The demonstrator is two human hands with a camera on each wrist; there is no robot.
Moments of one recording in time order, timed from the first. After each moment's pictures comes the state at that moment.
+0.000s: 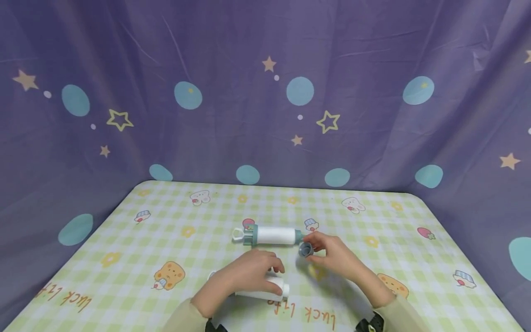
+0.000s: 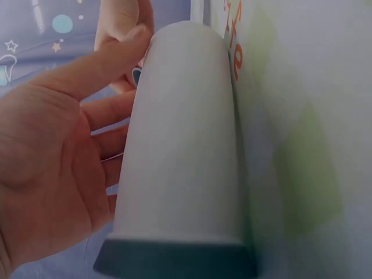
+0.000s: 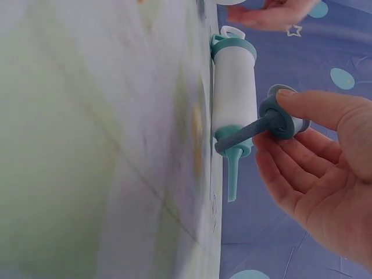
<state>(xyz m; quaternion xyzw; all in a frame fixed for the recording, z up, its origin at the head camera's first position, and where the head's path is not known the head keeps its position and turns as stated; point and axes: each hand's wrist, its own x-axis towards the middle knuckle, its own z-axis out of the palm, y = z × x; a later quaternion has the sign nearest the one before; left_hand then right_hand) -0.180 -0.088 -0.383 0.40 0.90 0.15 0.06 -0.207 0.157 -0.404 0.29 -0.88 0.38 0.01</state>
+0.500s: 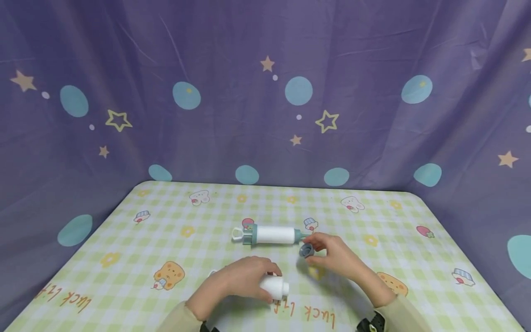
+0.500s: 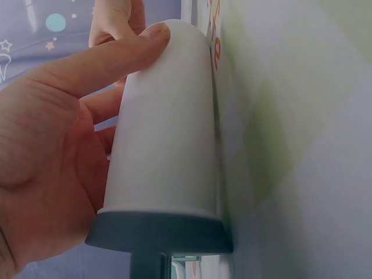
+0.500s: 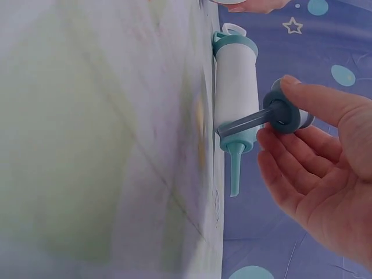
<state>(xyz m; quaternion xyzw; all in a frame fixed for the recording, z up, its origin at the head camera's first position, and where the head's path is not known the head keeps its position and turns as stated) -0.175 -0.098 -0.388 0.39 0.90 0.17 0.12 -0.205 0.160 -0.405 0.28 -0.88 0.37 0.00</state>
